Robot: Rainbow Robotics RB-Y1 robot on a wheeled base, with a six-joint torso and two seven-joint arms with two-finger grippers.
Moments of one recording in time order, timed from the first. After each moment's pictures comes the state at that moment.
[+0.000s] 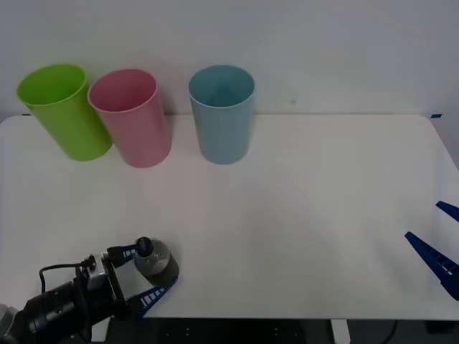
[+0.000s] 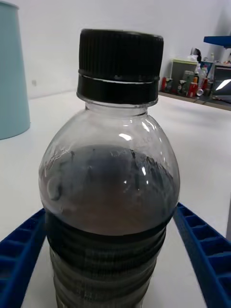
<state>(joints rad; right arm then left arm) 0.35 -0.40 -0.52 -1.66 0.96 -1.22 0.00 0.10 0.35 0.09 -1.22 -1.10 -1.26 -0.45</state>
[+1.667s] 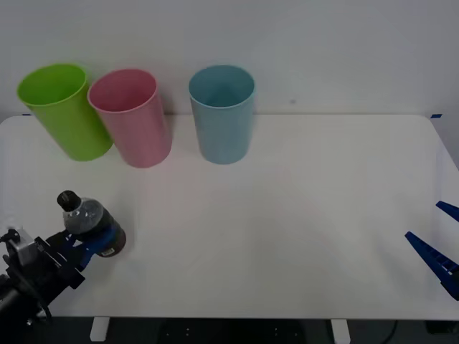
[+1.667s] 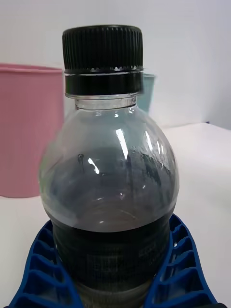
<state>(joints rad) 0.35 -0.40 -0.52 -1.66 0.96 -1.22 0.00 0.26 0.45 0.15 -1.47 -0.74 -0.92 -0.40</state>
